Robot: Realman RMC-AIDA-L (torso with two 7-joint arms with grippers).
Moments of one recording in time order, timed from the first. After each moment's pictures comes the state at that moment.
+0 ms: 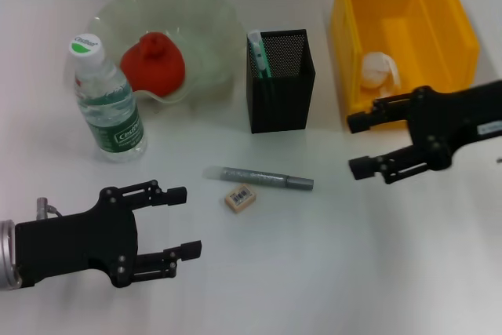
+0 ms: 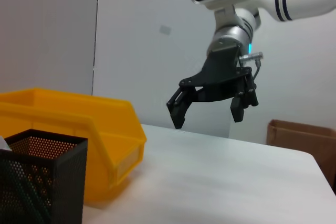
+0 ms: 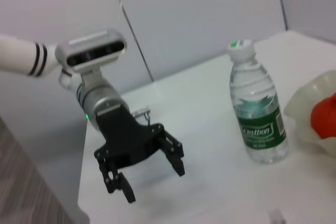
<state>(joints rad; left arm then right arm) -0.33 -2.01 0.93 0.44 1.77 1.70 -0.90 0.68 1.97 -0.78 -0.73 -2.12 -1.82 1.57</state>
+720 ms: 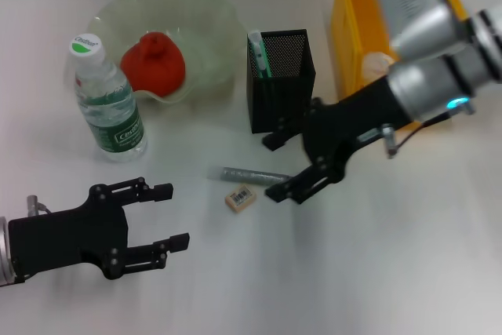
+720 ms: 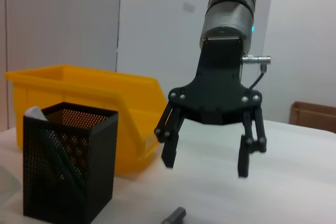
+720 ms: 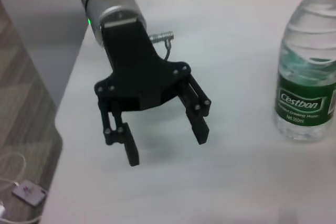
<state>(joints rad) -0.32 -2.00 0.93 0.44 1.77 1.63 -0.91 0.83 2.06 -1.18 -0.74 -2.12 -1.54 1.59</state>
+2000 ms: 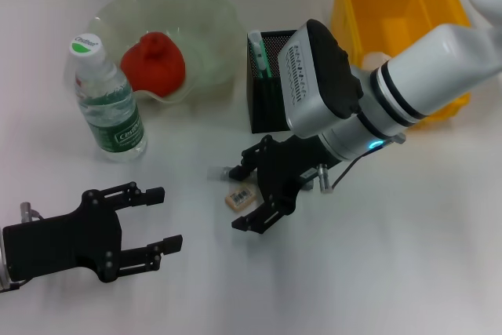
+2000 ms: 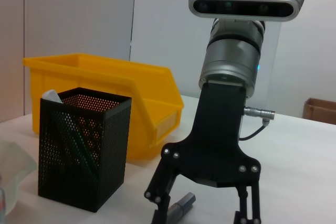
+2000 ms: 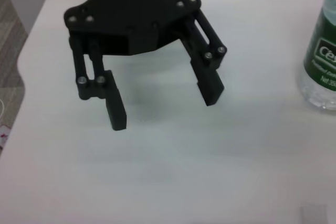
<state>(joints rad) -0.30 -2.00 0.92 0.44 1.77 1.61 -0.91 0.93 2.09 -1.57 -0.53 -1.95 -1.18 1.56</state>
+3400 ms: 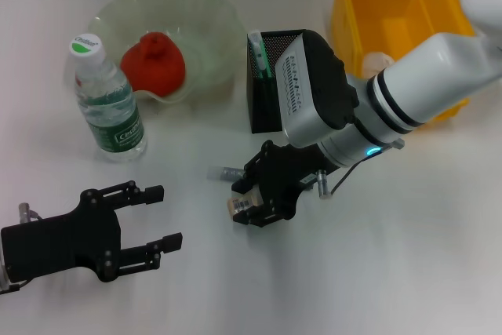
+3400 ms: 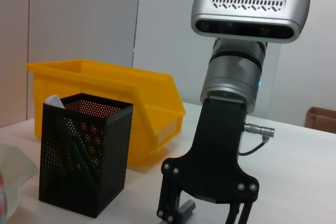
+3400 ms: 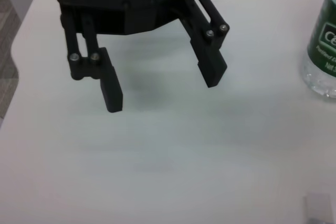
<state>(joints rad) -0.29 -2.00 0.91 0.44 1.76 1.62 -0.92 0.92 2.09 -1.64 -0.53 -1.92 -1.13 1.57</state>
